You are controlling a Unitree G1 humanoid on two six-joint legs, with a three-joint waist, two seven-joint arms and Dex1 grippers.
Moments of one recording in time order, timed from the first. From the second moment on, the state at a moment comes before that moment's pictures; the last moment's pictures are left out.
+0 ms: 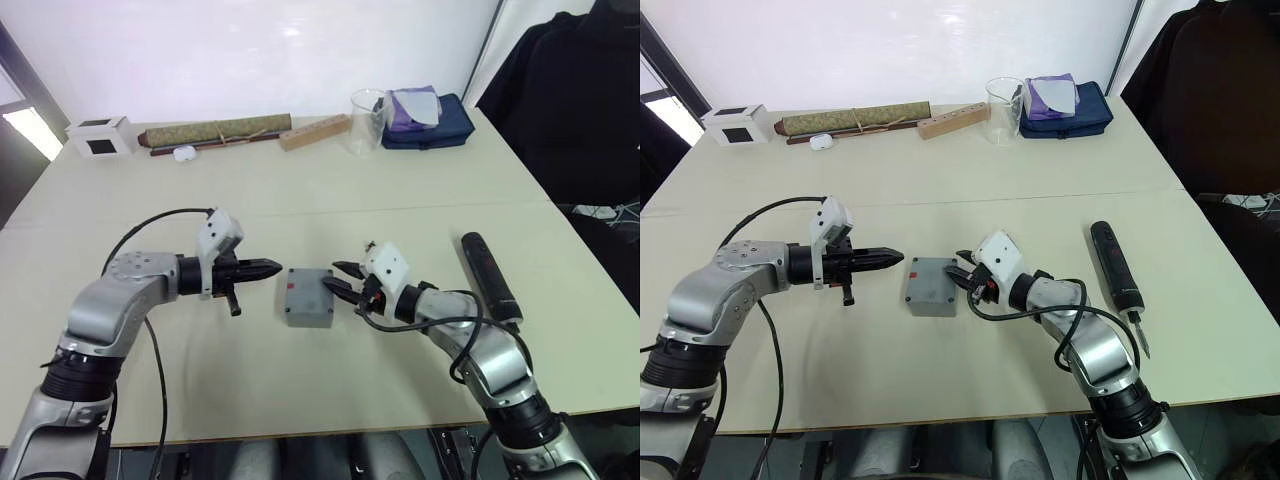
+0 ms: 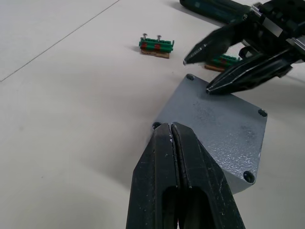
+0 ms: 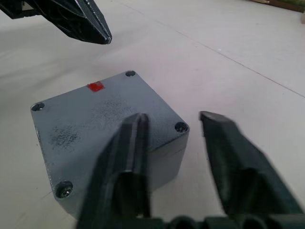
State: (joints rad) left arm -0.44 0.69 -0.03 -0.17 -0.49 0.69 -1.00; right arm -0.30 -0.41 0.25 -0.34 0.23 0.52 0.58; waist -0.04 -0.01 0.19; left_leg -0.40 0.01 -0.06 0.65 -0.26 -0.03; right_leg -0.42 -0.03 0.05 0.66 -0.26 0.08
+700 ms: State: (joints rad) left arm -0.62 0.65 -0.19 -0.28 -0.51 0.66 -1.11; right arm -0.58 -1.04 -0.20 -0.24 0.54 1.32 0.60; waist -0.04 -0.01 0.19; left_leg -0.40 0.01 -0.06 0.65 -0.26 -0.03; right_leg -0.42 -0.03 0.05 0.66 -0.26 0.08
